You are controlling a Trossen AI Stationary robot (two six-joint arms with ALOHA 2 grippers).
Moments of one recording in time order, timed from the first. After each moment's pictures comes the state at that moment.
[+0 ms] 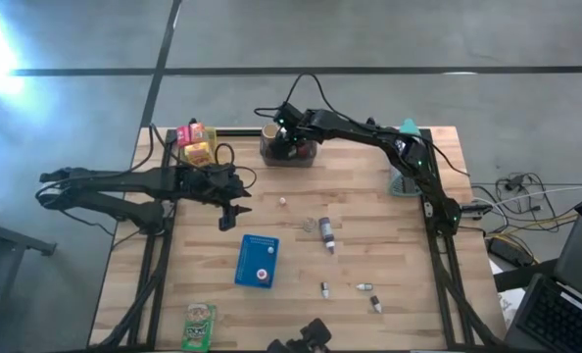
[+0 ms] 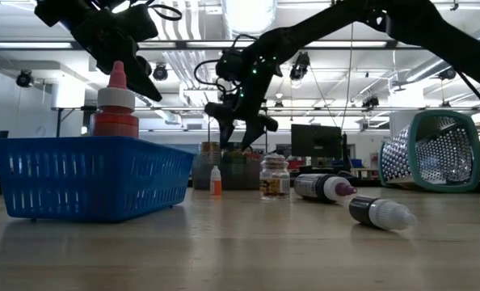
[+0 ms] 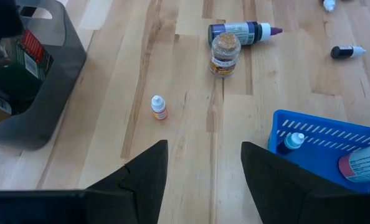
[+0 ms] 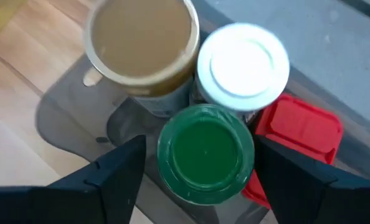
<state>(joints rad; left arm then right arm) 0.11 1.00 0.75 -0.45 0.00 0.01 -0.45 2.29 2.05 -0.78 0.17 0.43</state>
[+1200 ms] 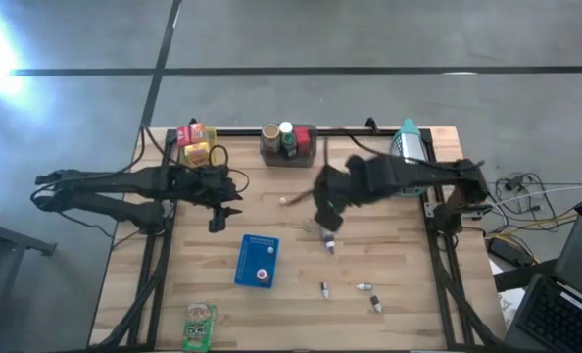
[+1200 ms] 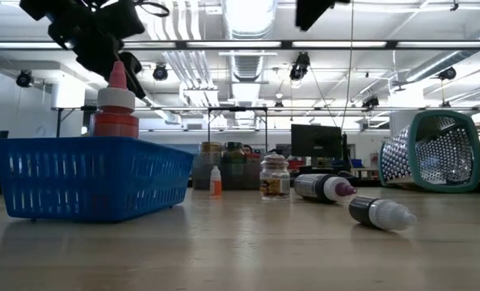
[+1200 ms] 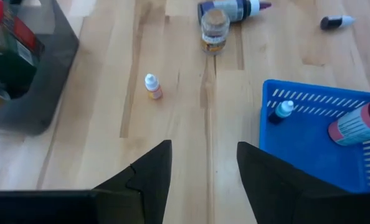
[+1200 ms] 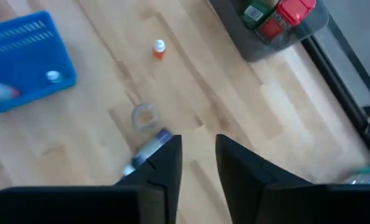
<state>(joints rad) 0.11 0.92 0.75 -0.58 0.02 0.07 0.15 1.77 1.97 -1.45 0.39 0.65</state>
